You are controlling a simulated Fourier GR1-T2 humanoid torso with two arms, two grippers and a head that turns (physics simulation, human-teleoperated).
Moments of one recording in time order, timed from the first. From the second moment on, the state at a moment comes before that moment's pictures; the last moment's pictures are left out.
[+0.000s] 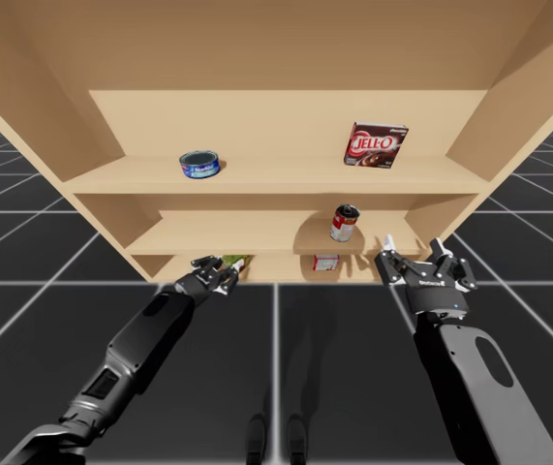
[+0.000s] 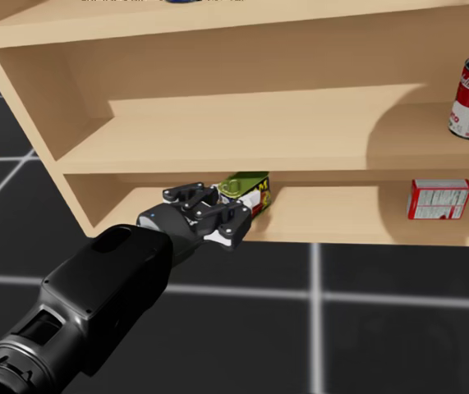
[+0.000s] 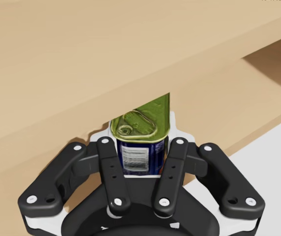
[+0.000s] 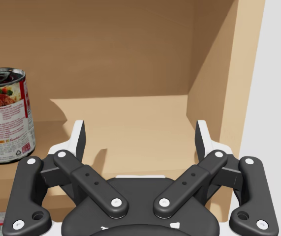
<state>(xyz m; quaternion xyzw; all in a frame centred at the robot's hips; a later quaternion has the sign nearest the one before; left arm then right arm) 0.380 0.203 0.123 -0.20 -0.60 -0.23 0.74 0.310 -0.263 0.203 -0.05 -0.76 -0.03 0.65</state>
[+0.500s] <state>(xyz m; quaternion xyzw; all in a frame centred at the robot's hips) 0.333 0.219 0.127 -0.20 -0.60 -0.23 0.74 0.310 -0.264 0.204 -0.05 -0.76 -0.03 0.64</state>
